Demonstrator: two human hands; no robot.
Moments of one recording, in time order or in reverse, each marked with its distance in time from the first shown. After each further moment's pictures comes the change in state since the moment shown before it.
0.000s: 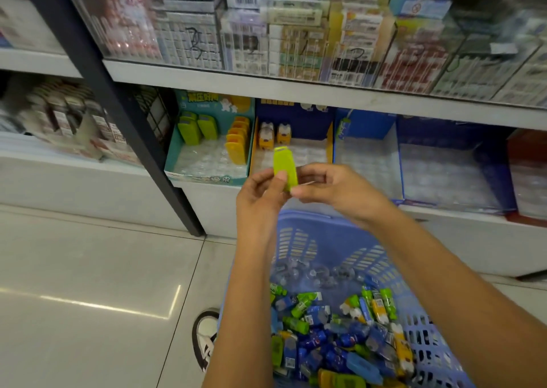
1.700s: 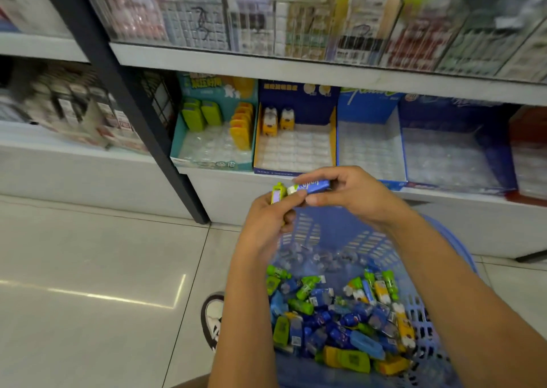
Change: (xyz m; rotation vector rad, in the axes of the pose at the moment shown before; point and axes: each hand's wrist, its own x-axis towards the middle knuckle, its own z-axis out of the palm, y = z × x) left_hand -0.021 -0.009 -0.028 0.165 -0.268 -0.302; right_hand -0.026 0.021 -0.001 -0.078 -0.019 -0.029
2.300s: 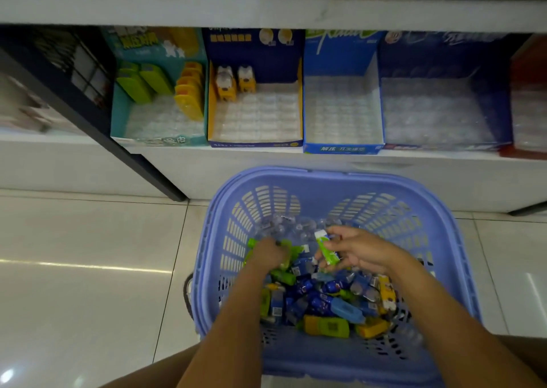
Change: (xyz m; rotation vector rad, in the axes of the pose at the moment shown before) left_hand 0.051 -0.178 -0.021 1.065 -0.075 -0.505; right_hand -0.071 0.166 -0.026 0.502 -0.094 0.677
